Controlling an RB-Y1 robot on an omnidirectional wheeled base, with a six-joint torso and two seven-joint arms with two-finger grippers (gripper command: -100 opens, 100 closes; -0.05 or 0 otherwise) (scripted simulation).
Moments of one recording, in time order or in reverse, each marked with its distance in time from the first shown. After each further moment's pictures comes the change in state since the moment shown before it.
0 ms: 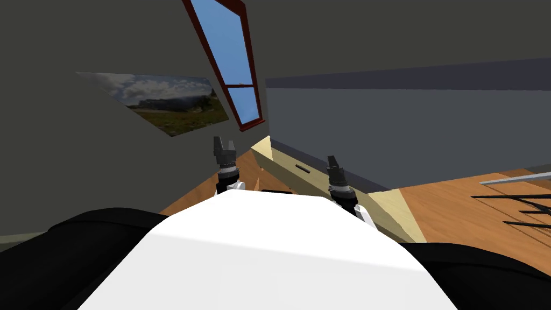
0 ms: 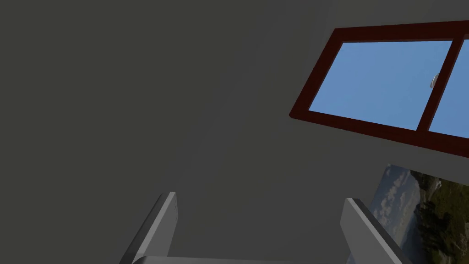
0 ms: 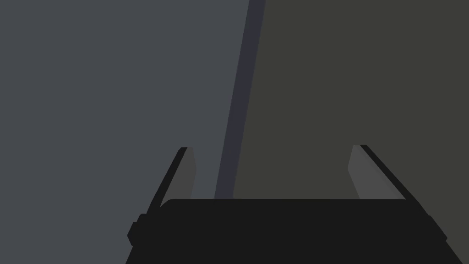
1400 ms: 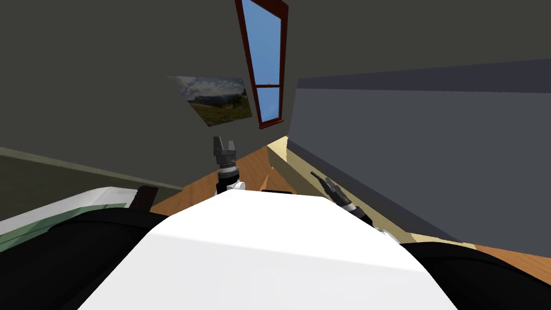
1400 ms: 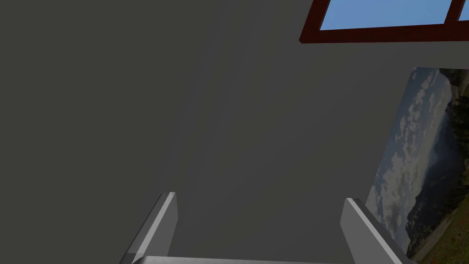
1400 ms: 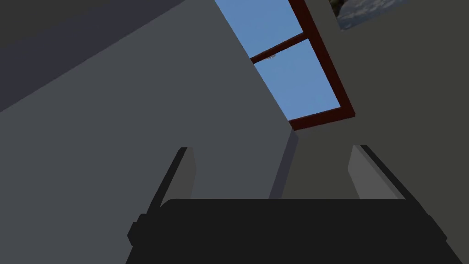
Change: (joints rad) left arm 0.000 0.000 0.000 0.000 0.000 0.000 0.000; right arm 0.189 -0.142 -0.119 0.222 0.357 -0.096 -0.047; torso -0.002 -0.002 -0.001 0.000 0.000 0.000
